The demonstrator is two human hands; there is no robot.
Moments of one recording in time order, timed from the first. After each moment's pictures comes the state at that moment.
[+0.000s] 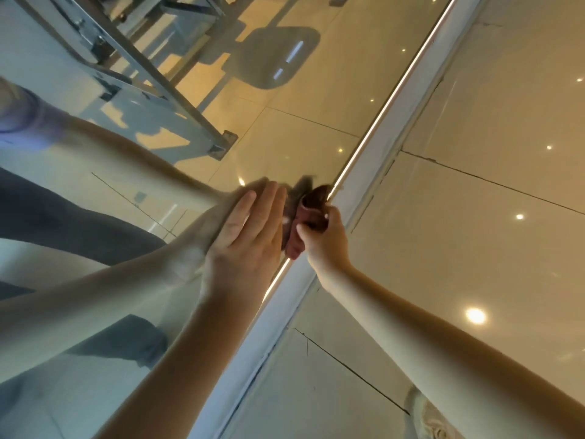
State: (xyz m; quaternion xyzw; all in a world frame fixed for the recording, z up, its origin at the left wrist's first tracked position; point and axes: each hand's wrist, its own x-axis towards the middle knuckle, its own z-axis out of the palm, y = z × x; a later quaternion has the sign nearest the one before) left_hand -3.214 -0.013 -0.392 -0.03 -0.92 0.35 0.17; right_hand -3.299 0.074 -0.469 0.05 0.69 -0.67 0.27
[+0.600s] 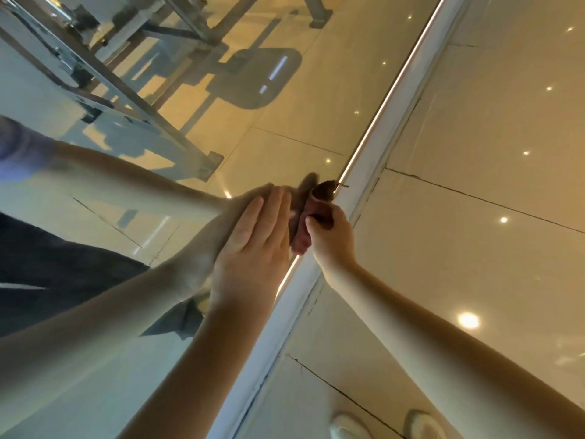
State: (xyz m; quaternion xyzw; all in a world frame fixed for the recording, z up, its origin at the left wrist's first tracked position) left_hand -3.275 -0.006 -0.385 -0.04 -0.92 0.36 0.16; right_hand -3.367 0.076 -0.462 0.07 0.72 -0.66 0.20
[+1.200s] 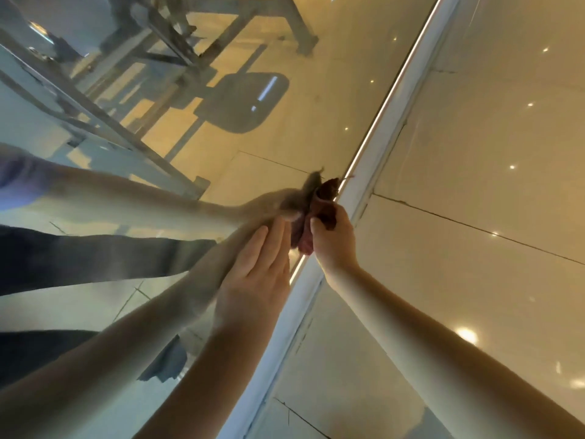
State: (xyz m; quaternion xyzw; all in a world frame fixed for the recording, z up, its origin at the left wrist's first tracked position) left_hand -3.341 -0.002 -0.411 -0.06 -0.92 0.36 0.16; right_hand -3.456 0.082 -0.461 0.07 0.71 -0.68 0.18
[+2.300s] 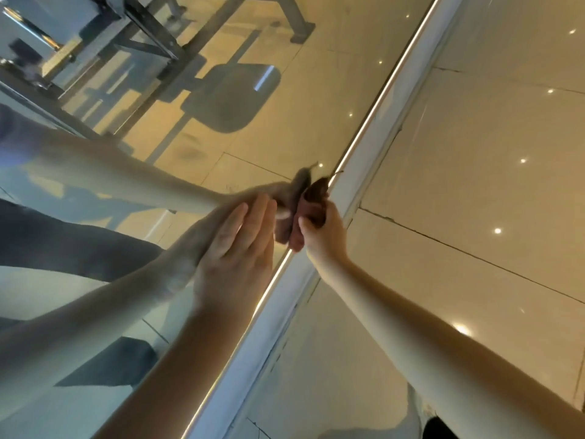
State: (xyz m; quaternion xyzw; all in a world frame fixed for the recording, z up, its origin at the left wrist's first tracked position) left_hand -3.489 0.019 -0.392 -0.05 -0.92 0.35 0.17; right_hand -3.593 0.109 -0.474 0.05 0.73 -0.64 0.22
